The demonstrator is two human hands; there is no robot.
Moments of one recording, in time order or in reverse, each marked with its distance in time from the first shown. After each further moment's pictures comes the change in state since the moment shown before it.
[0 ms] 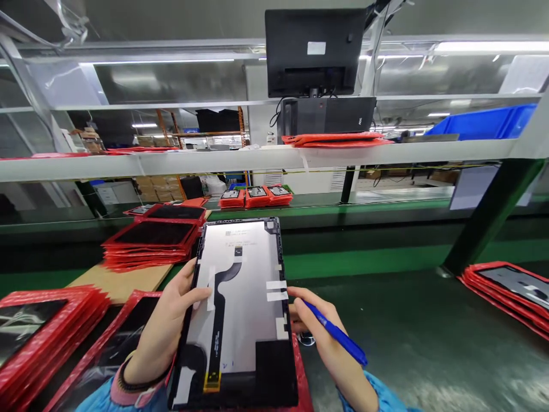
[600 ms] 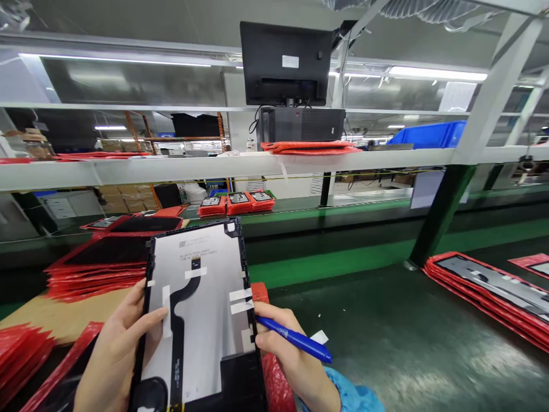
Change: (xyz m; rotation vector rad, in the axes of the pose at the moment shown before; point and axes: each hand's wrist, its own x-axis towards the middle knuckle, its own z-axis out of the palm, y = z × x) left_hand 0.000 -0.004 -0.015 -0.024 0.215 0.001; right_hand -0.006 -0.008 0.033 0.144 0.061 0.031
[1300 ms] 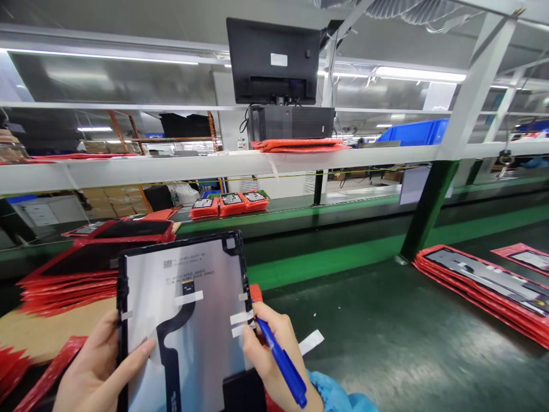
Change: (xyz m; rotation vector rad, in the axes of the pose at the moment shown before) left_hand -0.014 -0.017 -0.005 0.091 0.072 0.072; right_hand 0.004 0.001 0.009 -0.556 0.094 -0.238
